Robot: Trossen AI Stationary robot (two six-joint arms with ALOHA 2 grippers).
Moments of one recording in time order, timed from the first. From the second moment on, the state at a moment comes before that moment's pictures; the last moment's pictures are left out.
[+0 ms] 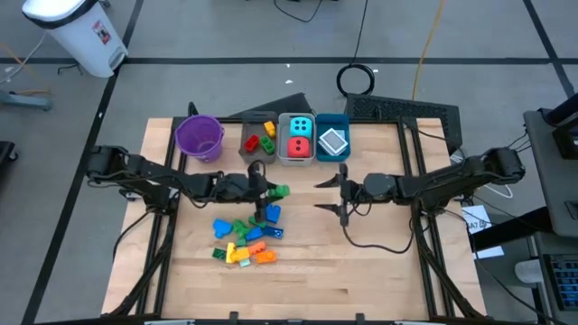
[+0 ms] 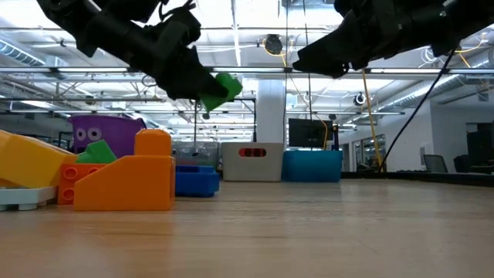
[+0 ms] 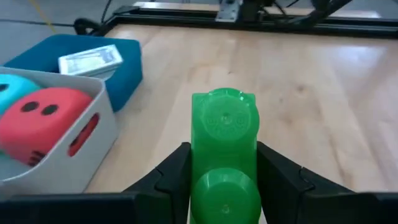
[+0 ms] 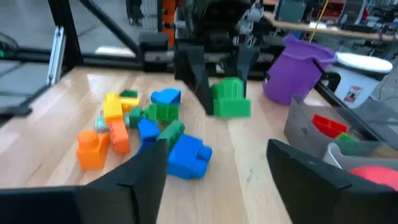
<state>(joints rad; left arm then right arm) -0.06 1.42 0.64 0.36 -0.20 -0.09 0.10 1.24 0.51 0.54 0.13 -0.05</state>
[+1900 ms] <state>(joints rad) 0.61 1.58 0.68 0.40 -0.20 -0.38 -0.24 1.40 0.73 0.40 0.00 -0.19</state>
